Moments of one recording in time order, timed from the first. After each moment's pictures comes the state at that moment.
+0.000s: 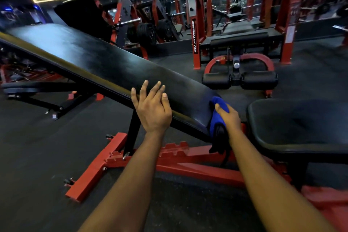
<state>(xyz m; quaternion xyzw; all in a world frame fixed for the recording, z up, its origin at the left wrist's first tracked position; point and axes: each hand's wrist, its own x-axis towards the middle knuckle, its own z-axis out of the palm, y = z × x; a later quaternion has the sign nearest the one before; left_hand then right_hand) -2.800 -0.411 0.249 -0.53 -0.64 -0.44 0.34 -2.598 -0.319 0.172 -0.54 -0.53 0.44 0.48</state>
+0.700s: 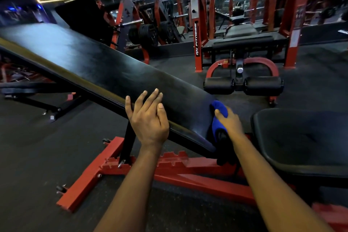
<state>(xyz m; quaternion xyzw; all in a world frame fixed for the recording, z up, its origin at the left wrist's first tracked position) -2.803 -0.402 0.243 -0.53 -0.60 -0.49 0.35 -2.603 -0.267 0.164 -0.59 -0.59 0.40 0.39</state>
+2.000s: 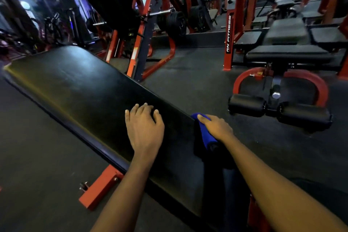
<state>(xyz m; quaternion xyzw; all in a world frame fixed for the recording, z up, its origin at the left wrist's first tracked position) -2.853 -0.311 0.378 -0.40 -0.84 -0.30 0.19 -2.705 -0.147 0.307 -0.53 -0.76 0.36 0.12</state>
